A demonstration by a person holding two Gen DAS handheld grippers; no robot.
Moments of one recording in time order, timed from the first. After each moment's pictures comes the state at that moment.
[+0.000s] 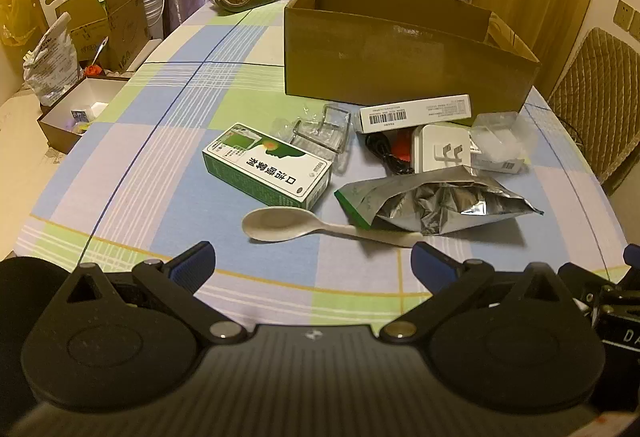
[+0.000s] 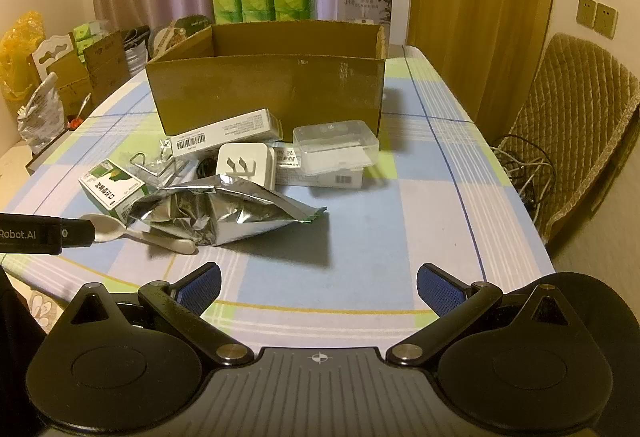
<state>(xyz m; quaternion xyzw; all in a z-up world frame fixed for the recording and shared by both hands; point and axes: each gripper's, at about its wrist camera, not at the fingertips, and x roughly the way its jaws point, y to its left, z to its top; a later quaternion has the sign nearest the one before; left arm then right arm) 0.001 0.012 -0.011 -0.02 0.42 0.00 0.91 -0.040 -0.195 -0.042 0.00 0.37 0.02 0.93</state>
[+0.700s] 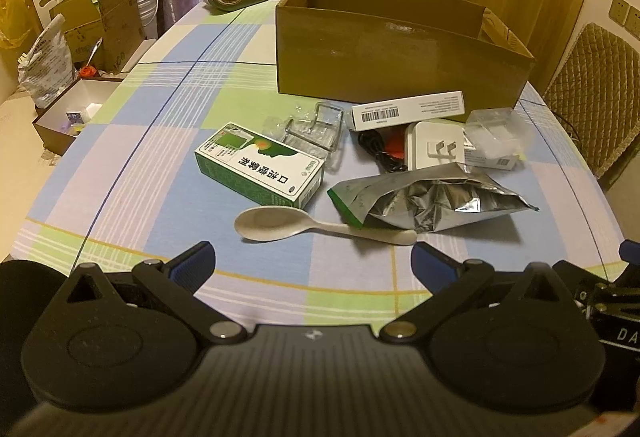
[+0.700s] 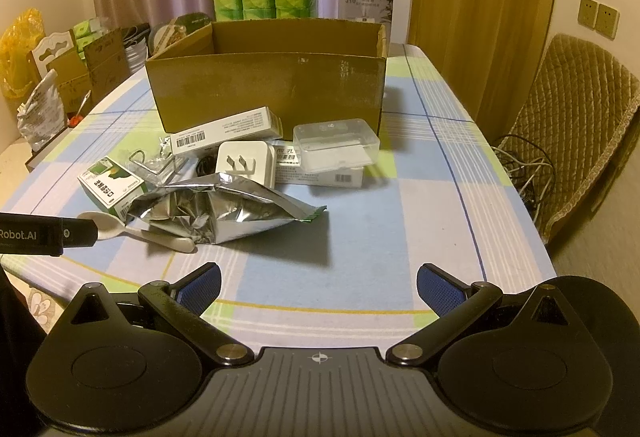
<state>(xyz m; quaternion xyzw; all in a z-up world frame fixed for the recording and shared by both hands) 0.002 0.007 -0.009 -0.02 0.42 -0.01 0.91 -0.040 -0.196 -0.043 0.00 0.37 0.02 0.93</state>
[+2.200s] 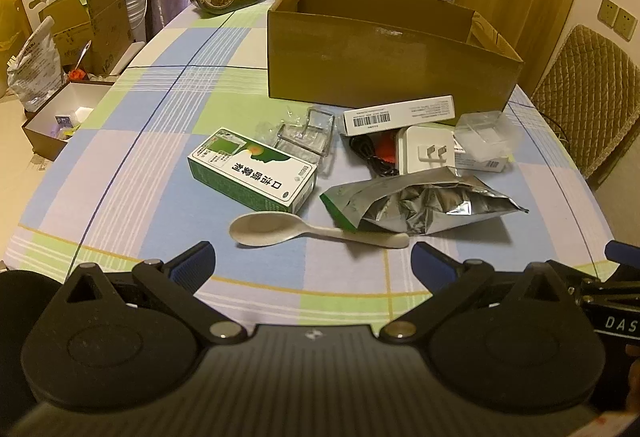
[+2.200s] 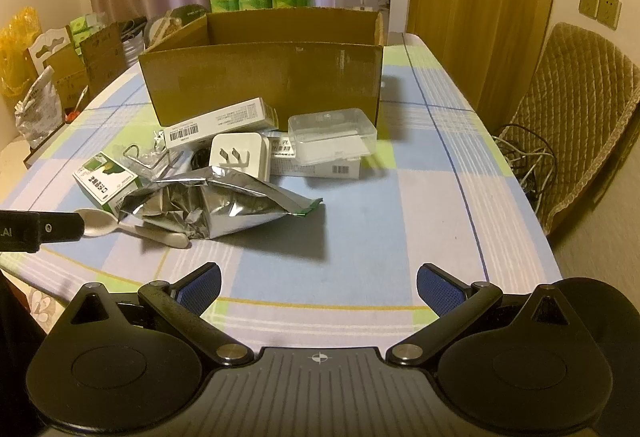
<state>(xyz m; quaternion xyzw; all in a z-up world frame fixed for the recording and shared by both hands) 0.003 0.012 -0.005 -0.02 0.42 -0.04 0.91 -0.032 -0.200 -0.047 0.00 0.39 0.02 0.92</state>
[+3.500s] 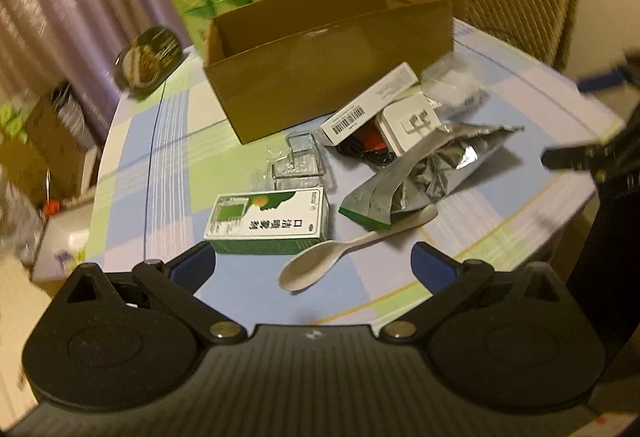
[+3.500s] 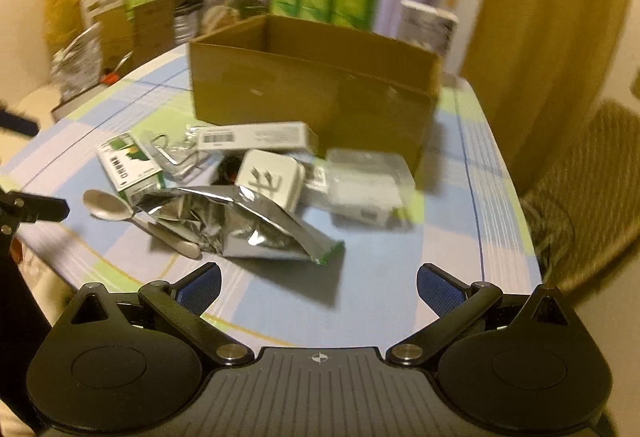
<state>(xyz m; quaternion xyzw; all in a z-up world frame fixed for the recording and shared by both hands) 0.016 0.024 0.004 0.21 0.37 -0.17 0.89 -0.008 -0.180 -0.038 -0.11 0.36 0.10 0.92</state>
